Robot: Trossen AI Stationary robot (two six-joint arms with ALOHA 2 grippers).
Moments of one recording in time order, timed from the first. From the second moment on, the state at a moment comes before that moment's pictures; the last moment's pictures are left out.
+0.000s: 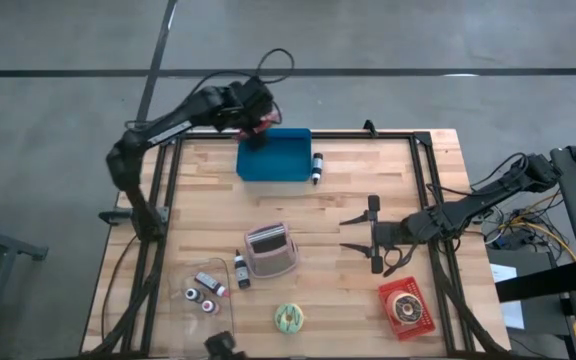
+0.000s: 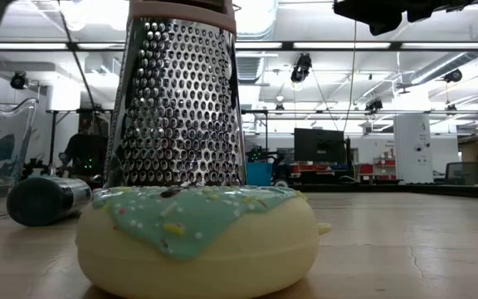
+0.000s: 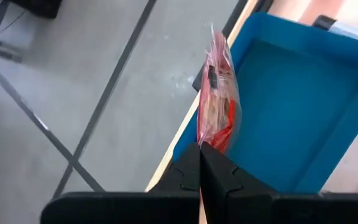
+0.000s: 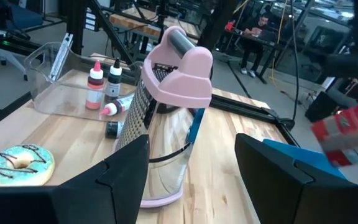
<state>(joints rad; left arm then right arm) 0.53 1.77 1.84 -1.10 -0.41 0.19 0.43 1.00 0.51 0.33 0.44 -0.17</state>
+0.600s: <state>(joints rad) 0.49 2.12 2.26 -1.20 -0.23 0.27 0.43 1.00 0.50 0.29 0.44 -0.16</state>
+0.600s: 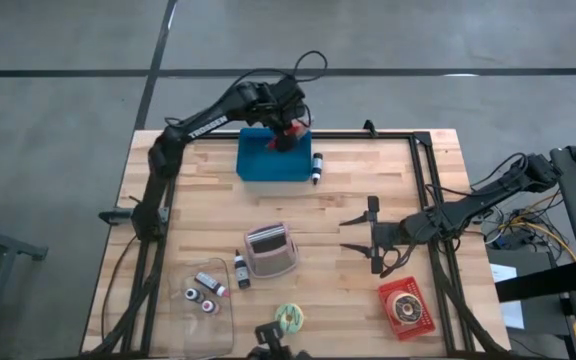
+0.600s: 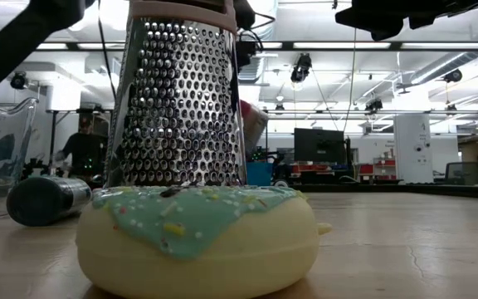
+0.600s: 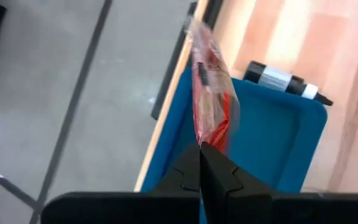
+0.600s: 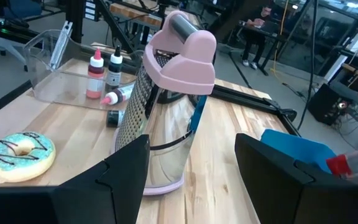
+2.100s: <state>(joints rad) 0.50 2.16 2.20 -1.15 0.03 0.21 0.43 1.00 0.50 0.30 0.45 -0.16</state>
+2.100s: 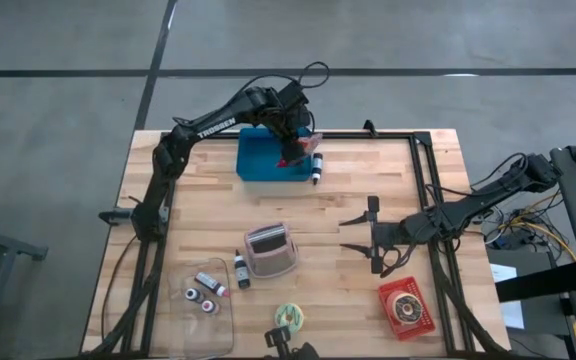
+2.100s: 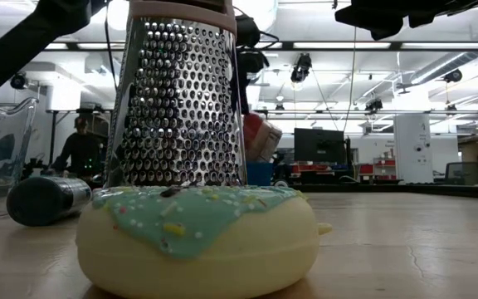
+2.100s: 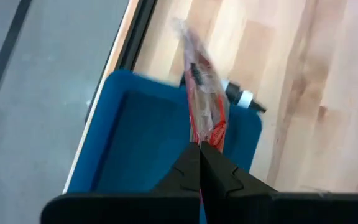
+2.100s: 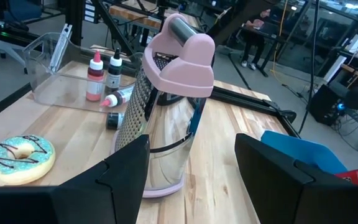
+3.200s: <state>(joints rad) 0.57 2.16 2.05 -1.29 -0.43 0.13 0.43 1.00 0.50 0.31 0.45 -0.15</state>
